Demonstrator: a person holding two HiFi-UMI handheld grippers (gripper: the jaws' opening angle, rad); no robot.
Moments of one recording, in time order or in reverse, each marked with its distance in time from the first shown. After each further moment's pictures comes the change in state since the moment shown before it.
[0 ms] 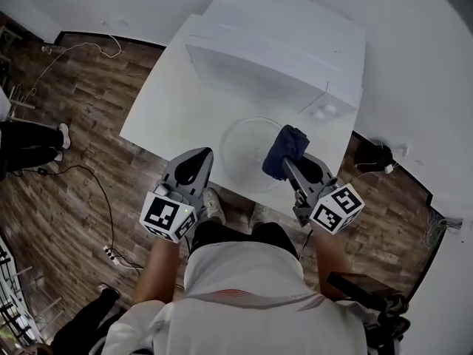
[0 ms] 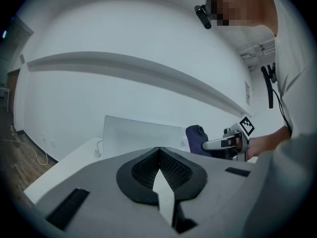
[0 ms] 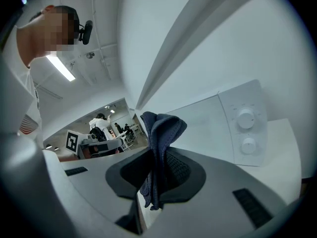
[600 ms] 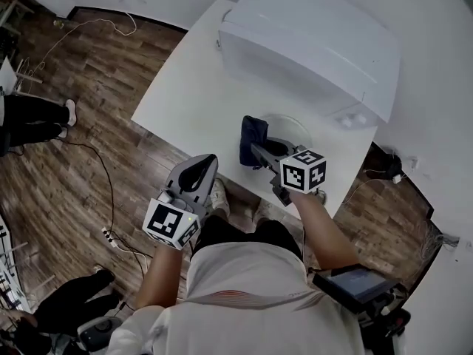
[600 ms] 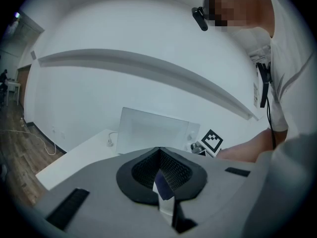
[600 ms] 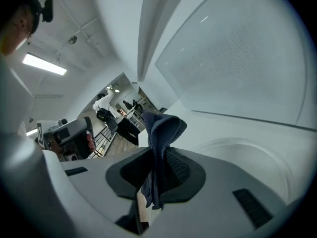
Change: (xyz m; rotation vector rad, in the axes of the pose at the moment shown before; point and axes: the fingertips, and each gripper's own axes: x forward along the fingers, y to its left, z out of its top) left arm -0.036 0.032 -0.032 -0.070 0.034 0.073; right arm 0.147 0.010 -0.115 0.134 0.398 0.127
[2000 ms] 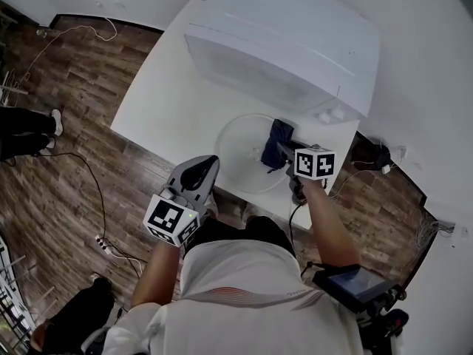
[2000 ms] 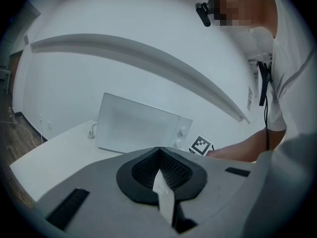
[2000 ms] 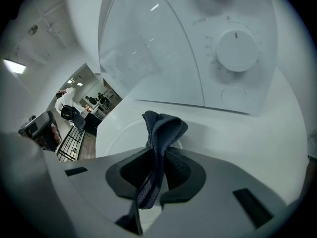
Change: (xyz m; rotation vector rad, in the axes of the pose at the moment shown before) left arm 0.051 -0.038 -0.016 -0.042 0.050 -0.108; right arm -0.087 -0.145 -0.045 0.154 0.132 -0.372
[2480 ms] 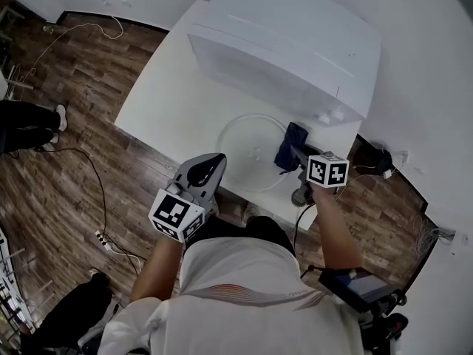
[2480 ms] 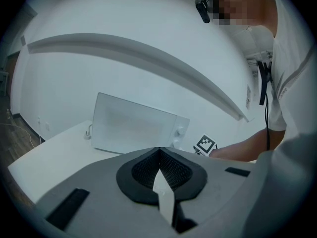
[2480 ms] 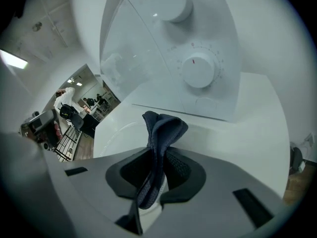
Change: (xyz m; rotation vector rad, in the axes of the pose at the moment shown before) left arm 0.010 -0.016 0.000 0.013 0.012 -0.017; right arm -0.033 -0.029 -0.005 -0.014 -0.048 -0.026
